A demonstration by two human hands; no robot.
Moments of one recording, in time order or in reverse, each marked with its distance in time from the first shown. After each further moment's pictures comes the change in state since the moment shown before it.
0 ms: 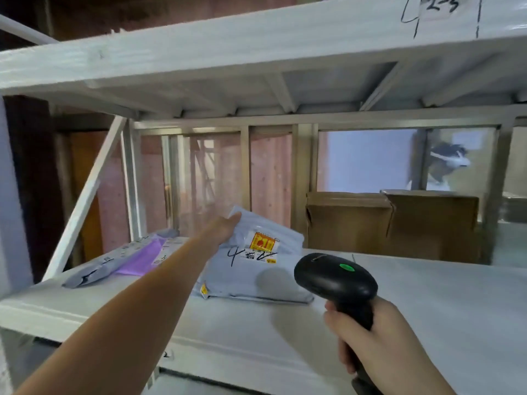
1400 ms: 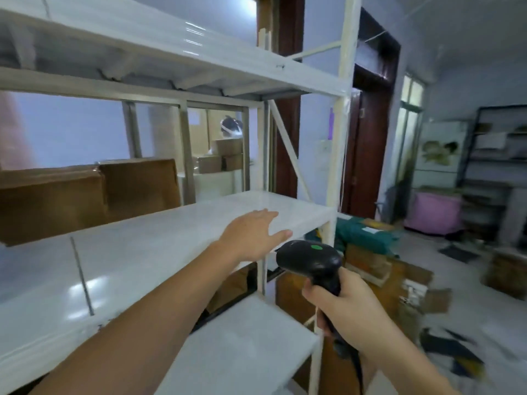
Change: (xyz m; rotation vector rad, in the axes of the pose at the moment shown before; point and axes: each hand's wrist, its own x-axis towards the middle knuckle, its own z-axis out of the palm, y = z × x) left_hand -0.379 0.147 0.367 0.524 -0.829 1.118; right_hand -0.288 0.045 -0.162 -0.081 0.796 0.437
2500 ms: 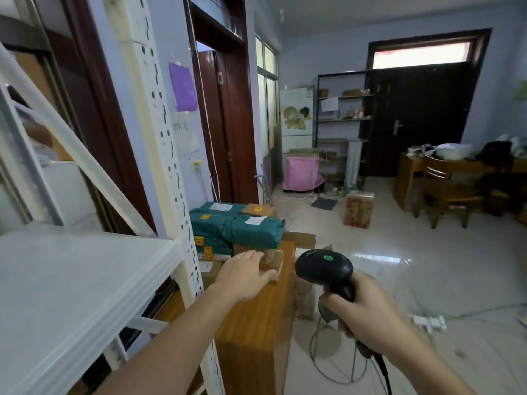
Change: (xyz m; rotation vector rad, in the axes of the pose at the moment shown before) left_hand 0.335 0.192 0.319 -0.023 -0.324 0.389; right_hand 0.216 0.199 -0.257 -0.136 0.527 0.295
